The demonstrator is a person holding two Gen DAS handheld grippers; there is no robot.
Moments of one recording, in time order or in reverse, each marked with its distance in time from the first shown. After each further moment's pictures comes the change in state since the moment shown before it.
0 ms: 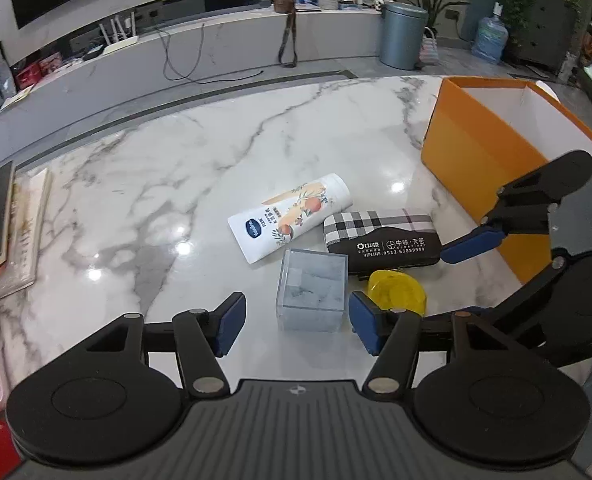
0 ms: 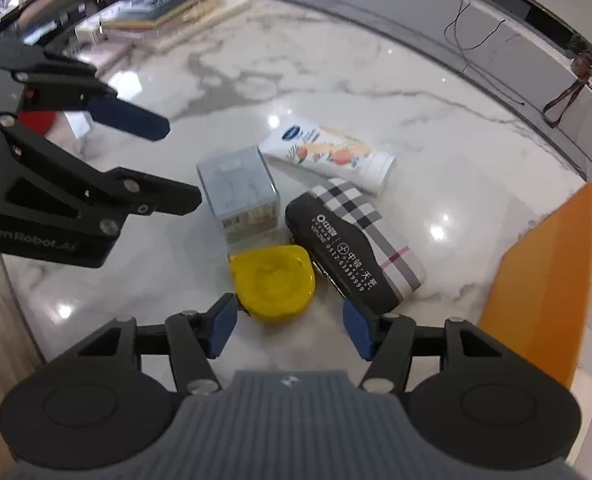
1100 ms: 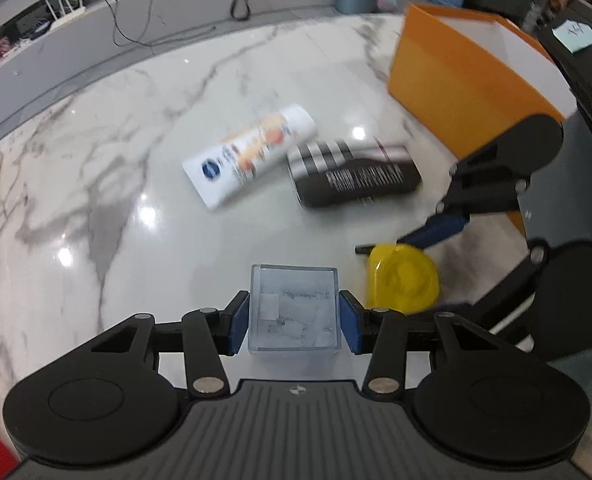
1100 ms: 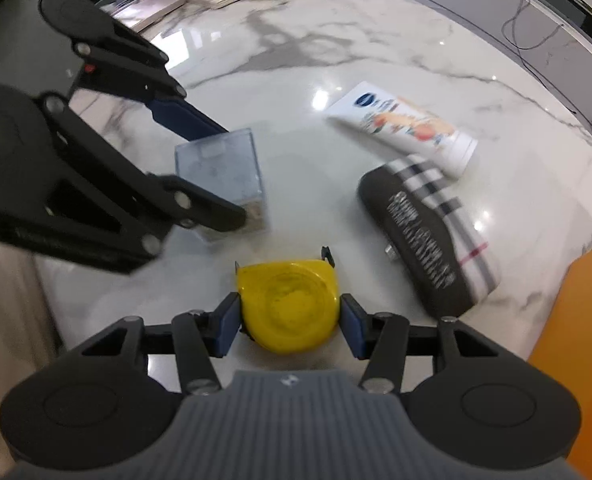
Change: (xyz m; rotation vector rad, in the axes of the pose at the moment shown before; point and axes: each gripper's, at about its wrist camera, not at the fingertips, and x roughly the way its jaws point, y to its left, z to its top) left arm 0.016 -0.004 -0.021 0.097 0.166 -0.106; right arm 0.028 0.027 -0.006 -0.118 0.063 0.114
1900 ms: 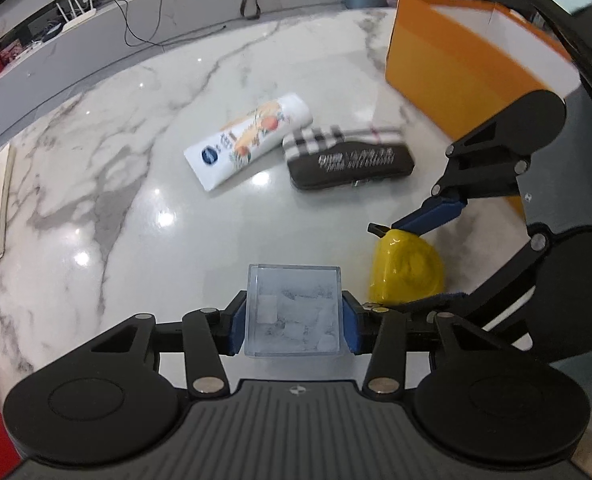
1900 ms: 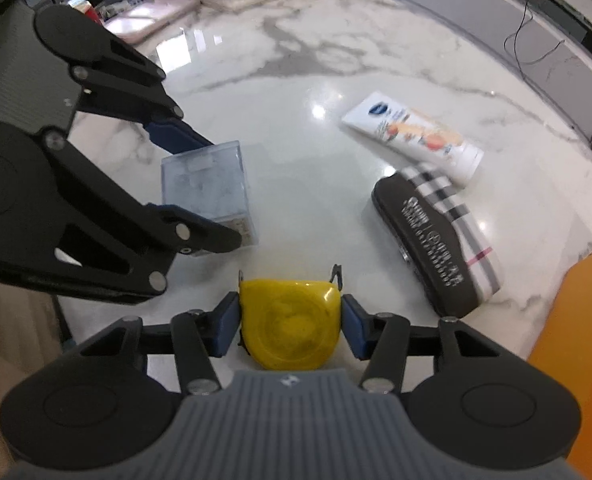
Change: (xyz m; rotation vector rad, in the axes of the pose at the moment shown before) left arm -0.010 -0.016 -0.007 -0.014 -0.015 0.057; right arm -0.017 0.014 -0.006 -0.026 -0.043 -0.023
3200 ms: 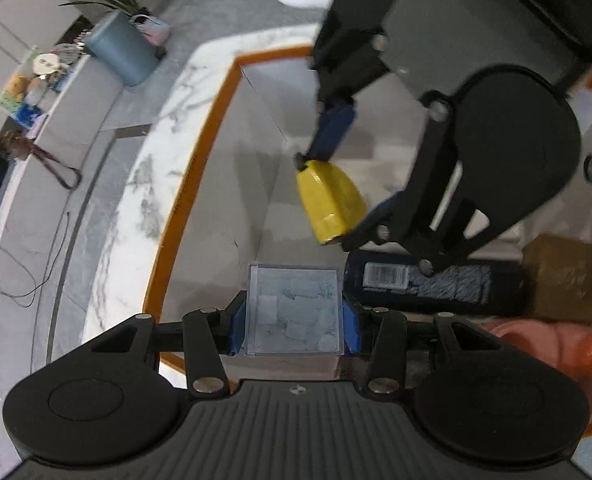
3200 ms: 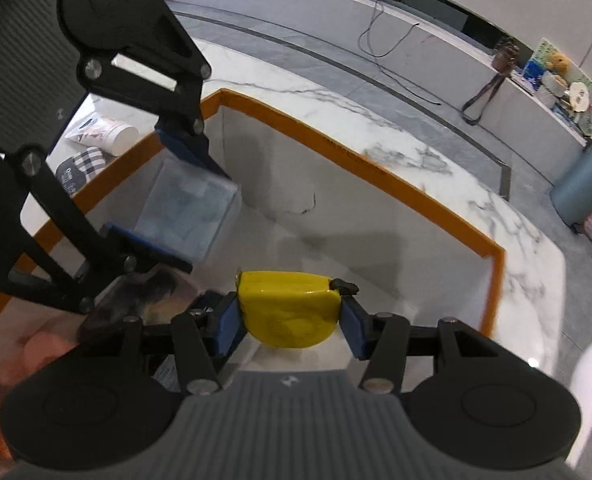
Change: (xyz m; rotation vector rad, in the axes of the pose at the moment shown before) left arm 0.100 -0.200 0.206 0.899 0.033 -0.051; right arm -0.093 -0.231 -0.099 0.166 -0.100 -0.230
